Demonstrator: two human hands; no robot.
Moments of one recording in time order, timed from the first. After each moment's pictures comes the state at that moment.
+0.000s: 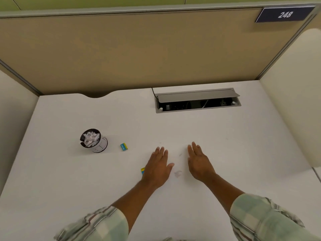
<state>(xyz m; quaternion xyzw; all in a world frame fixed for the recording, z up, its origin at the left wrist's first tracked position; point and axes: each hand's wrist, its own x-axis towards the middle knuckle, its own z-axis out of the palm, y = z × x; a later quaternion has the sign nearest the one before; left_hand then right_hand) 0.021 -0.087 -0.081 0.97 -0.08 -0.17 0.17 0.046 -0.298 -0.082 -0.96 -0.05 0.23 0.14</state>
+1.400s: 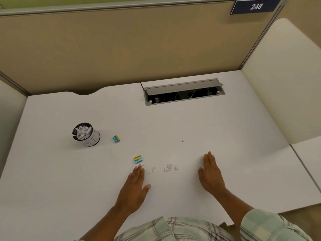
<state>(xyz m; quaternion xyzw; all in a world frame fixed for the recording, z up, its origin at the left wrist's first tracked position) -0.110 -0.024 -0.104 0.96 -0.08 -0.21 0.16 -0.070 -0.366 -0.093 -0.96 0.10 0.18 0.18</state>
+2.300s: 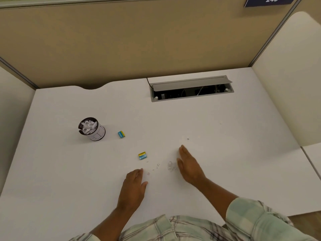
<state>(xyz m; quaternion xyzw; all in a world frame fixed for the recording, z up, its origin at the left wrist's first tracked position) -0.125 -0.020 -0.105 0.97 0.02 -0.13 0.20 -0.039 -0.282 -0.086 -0.93 -0.06 0.19 0.31</state>
